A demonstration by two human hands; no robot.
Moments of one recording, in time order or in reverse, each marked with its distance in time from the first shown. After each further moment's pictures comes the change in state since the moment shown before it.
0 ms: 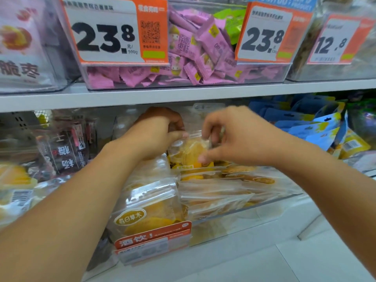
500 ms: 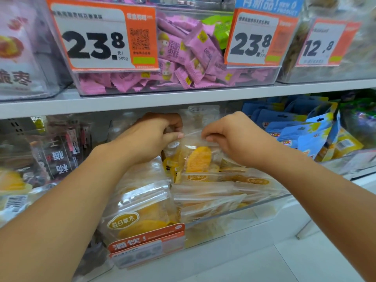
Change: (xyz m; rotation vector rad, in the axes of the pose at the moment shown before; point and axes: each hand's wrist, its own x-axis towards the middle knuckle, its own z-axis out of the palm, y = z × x) left_hand -0.004 0.003 -0.005 0.030 -0.100 0.002; right_hand 0.012 0.036 0.016 -0.017 0.154 -0.116
